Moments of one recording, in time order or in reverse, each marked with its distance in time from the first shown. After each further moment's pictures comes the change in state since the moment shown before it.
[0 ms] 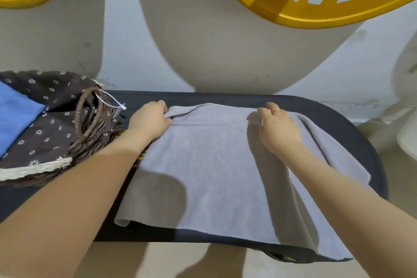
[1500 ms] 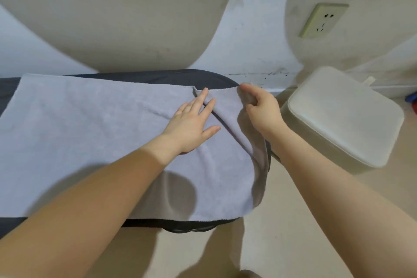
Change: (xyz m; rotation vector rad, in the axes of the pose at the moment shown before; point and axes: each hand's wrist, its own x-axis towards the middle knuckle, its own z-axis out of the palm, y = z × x) left_hand -0.078 0.292 0.115 0.084 -0.137 0.588; right_hand -0.048 0.215 -0.027 0.756 0.155 0.170
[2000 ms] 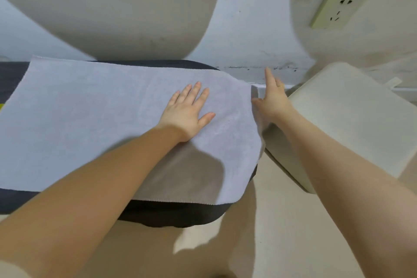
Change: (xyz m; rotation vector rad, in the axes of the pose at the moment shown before) left_hand 0.037 0.029 0.018 0.069 -0.066 -0.234; right_hand 0.055 0.062 -0.035 -0.194 -0.231 0.164
